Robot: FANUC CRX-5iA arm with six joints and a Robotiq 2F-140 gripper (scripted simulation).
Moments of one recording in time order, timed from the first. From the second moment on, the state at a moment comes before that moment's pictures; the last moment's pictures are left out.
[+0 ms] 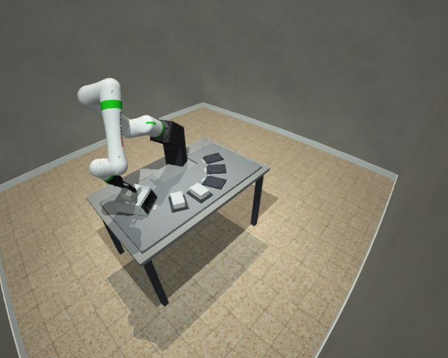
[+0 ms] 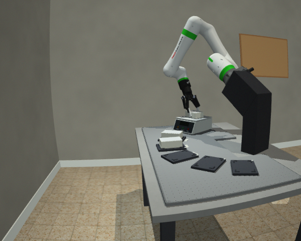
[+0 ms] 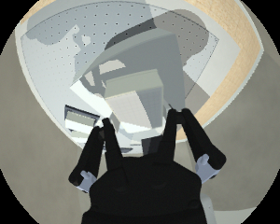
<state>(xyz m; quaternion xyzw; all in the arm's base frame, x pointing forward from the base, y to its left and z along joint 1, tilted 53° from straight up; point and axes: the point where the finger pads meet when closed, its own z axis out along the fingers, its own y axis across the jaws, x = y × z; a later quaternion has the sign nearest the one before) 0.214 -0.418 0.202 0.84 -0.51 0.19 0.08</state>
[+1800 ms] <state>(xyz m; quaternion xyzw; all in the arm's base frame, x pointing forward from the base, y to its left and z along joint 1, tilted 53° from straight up) 0.193 -0.383 0.233 0.84 -0.51 0.19 0.08</state>
